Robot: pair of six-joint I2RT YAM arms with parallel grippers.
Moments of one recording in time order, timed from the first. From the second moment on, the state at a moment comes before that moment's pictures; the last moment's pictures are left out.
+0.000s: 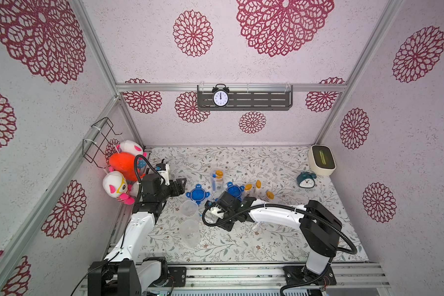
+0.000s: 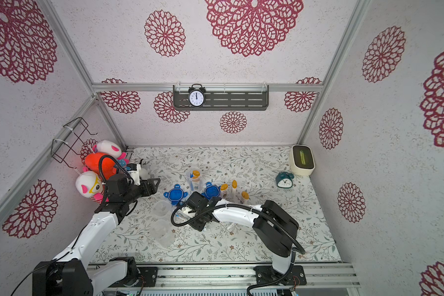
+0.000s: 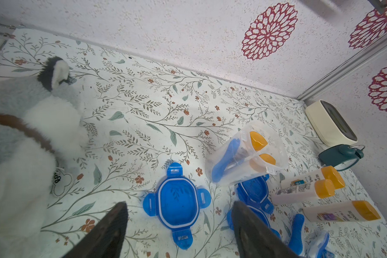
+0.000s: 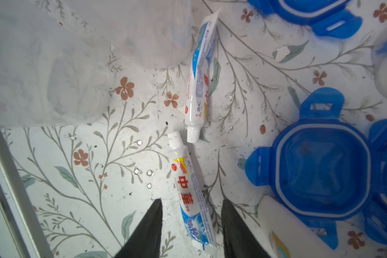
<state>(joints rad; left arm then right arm) 0.02 1.13 0.67 -0.04 0.32 -0.25 1.06 1.78 1.19 -0.49 -0.09 -0.10</state>
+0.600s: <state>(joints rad) 0.02 1.16 0.67 -0.03 0.35 -0.26 1.06 1.75 1.08 -0.40 -0.08 -0.12</state>
